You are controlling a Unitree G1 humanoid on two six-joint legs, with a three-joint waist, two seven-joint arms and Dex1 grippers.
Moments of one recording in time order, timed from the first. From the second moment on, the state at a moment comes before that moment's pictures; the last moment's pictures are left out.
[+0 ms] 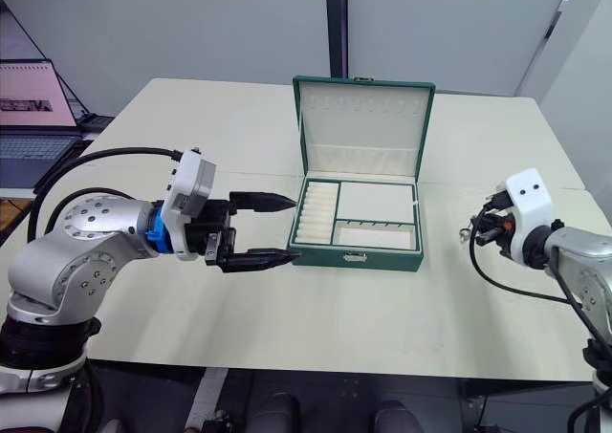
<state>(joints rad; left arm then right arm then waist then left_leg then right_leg) -0.53 0.80 0.04 -0.34 -0.71 0.67 -1.13 -0.37 -0.87 -0.25 -0.41 0.50 1.17 0.52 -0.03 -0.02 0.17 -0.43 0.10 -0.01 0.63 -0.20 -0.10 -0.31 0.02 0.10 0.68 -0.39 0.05</state>
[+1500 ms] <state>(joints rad) -0.30 1.02 0.26 -0.29 -0.78 0.65 -1.30 -0.69 -0.64 0.07 -0.40 0.60 1.20 0.54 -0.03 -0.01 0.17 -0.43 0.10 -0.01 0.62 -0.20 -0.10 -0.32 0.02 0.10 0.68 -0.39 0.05</state>
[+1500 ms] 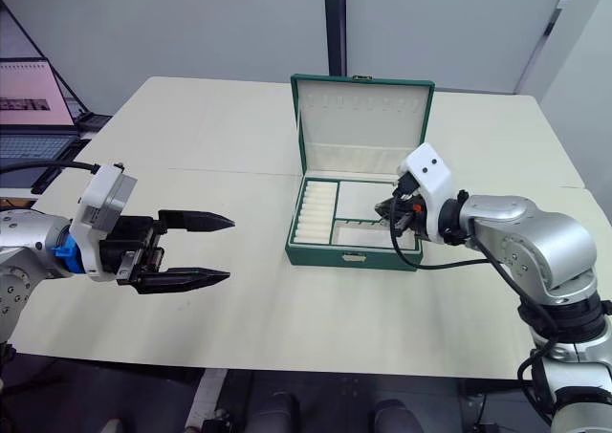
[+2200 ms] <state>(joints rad) -0.28 1.02 0.27 -0.29 -0.78 0.63 -1.27 -0.62 -0.59 0.16 -0.29 0.48 1.09 0.55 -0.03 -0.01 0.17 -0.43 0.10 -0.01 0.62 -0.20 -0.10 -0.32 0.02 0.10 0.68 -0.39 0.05</state>
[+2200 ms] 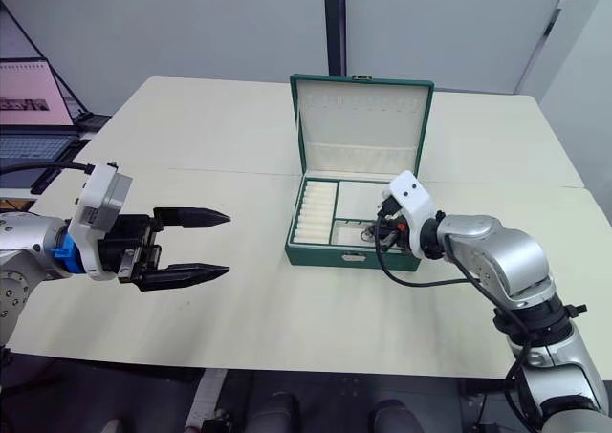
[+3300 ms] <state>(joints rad) -0.14 1.02 0.27 -0.20 -0.68 0.64 -1.19 0.19 -0.75 -0.47 -0.90 0.74 1.15 0.64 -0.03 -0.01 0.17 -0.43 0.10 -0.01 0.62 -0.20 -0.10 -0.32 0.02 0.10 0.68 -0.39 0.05</state>
